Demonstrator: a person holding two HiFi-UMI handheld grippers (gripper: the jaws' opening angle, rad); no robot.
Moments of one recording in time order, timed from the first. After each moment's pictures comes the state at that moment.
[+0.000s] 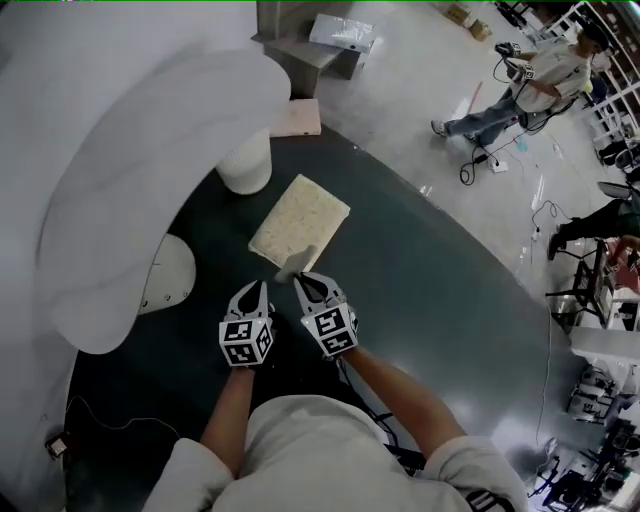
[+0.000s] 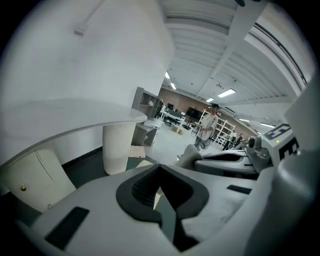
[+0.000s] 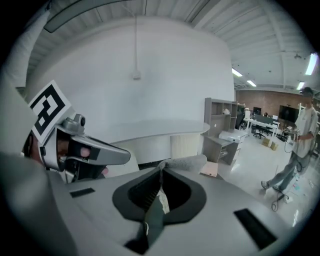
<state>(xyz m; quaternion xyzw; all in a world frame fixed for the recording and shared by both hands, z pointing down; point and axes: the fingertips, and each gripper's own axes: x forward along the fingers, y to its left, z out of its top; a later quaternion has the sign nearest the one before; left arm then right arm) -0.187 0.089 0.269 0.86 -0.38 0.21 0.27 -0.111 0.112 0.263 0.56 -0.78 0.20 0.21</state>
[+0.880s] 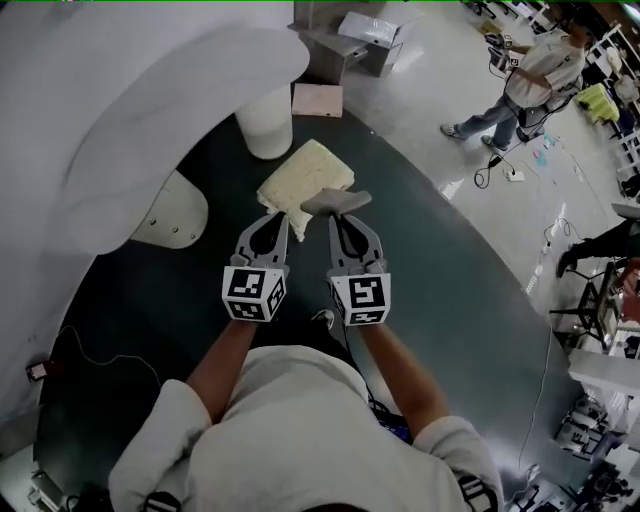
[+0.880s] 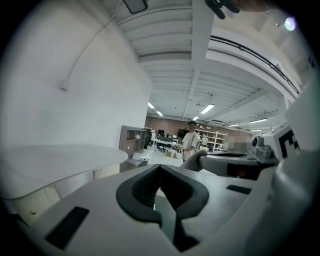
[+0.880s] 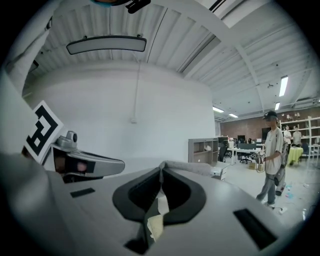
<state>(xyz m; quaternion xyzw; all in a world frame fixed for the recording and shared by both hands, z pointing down) -0.108 0.229 0.067 0.91 -0.39 0.08 0.11 -0.019 0.260 0.053 0.64 -0.76 0.06 0.06</state>
